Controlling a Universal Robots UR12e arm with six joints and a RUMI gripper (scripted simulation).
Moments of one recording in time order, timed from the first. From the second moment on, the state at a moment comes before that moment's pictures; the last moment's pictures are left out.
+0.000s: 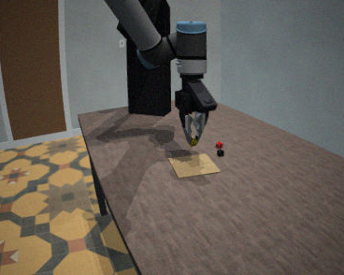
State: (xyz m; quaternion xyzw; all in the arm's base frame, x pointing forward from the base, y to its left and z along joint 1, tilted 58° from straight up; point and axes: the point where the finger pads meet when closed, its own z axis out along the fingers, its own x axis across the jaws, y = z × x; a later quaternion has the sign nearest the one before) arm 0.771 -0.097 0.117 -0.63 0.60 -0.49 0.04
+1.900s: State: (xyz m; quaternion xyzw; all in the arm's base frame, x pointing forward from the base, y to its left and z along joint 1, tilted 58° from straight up) arm 0.773 -0.098 0.116 -0.63 0.67 -0.40 -0.05
